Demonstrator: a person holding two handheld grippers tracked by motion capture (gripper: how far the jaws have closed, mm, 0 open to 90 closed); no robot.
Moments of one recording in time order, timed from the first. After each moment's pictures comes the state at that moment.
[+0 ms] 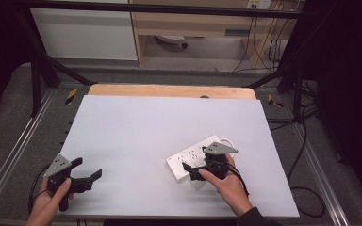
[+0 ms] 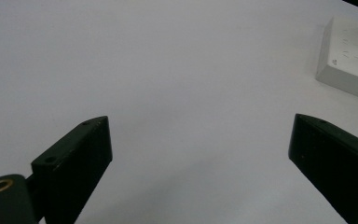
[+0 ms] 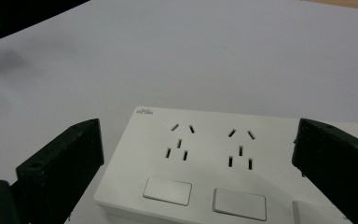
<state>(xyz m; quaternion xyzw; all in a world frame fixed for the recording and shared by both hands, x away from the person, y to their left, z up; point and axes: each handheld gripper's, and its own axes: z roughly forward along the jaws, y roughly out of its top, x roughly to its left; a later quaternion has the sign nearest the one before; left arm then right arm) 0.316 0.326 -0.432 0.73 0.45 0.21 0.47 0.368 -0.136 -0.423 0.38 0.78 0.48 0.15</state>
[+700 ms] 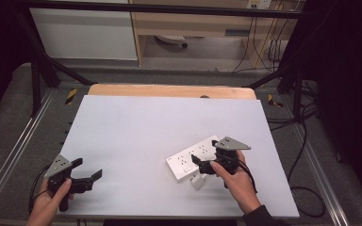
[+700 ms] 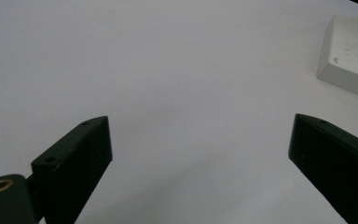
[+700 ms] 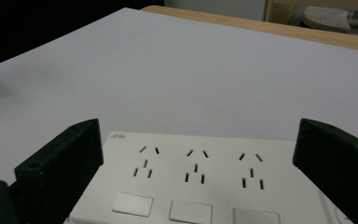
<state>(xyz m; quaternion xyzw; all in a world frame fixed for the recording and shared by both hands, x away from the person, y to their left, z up) 0.315 0.324 -0.432 0.73 0.45 0.21 0.46 0.371 -0.162 -0.405 0.39 0.75 0.50 0.19</state>
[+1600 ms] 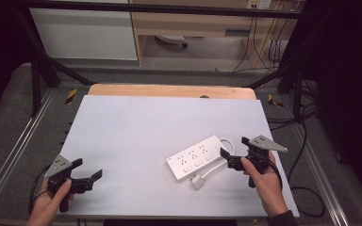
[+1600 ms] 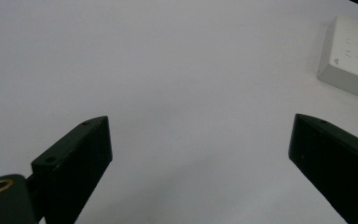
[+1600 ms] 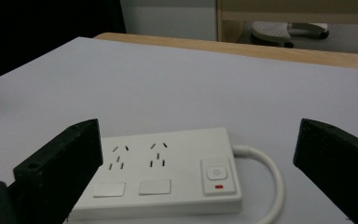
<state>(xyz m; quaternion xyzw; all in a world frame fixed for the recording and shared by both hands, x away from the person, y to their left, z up) 0.314 0.324 -0.431 0.73 0.46 0.21 0.46 0.362 -0.239 -0.389 0.45 0.70 0.51 0.23</state>
